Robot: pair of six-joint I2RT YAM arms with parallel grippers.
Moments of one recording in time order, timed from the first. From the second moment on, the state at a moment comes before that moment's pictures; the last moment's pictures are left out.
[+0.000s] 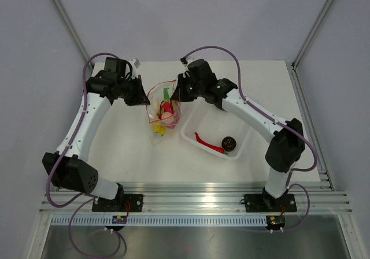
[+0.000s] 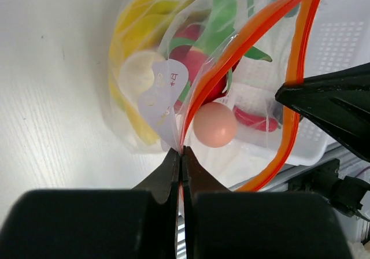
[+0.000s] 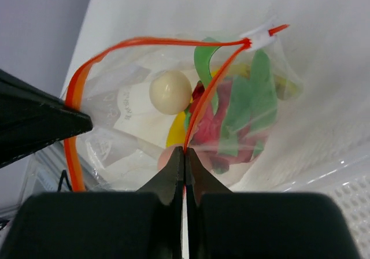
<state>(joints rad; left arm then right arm) -0.21 1.44 1.54 -0.97 0.32 -0.34 0.72 1.80 1.71 -0.46 -0.18 0.54</state>
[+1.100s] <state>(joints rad) -0.21 1.56 1.69 -1.02 0.33 -0.37 0.72 1.90 1.86 -0.59 -0.09 0.45</state>
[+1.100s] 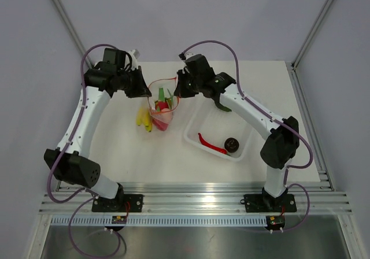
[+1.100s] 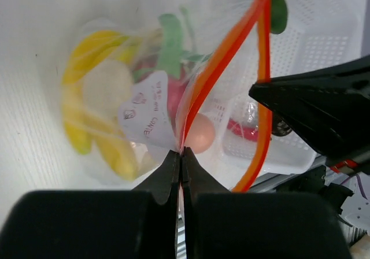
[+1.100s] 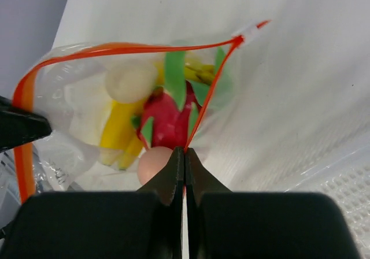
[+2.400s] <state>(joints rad) -0.22 1.49 1.44 -0.91 0.40 -0.38 0.63 1.37 1.37 -0.53 0.16 0.41</state>
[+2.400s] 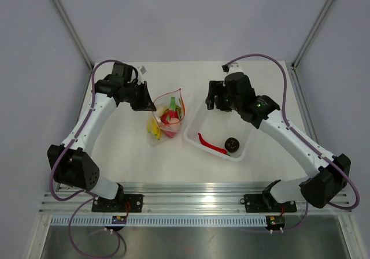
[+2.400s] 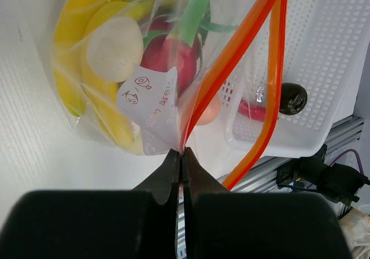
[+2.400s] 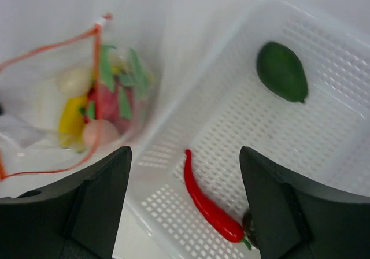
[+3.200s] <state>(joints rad) -0.22 1.48 1.40 -0.89 0.42 -0.38 0.60 1.61 0.99 -0.65 0.29 0.39</state>
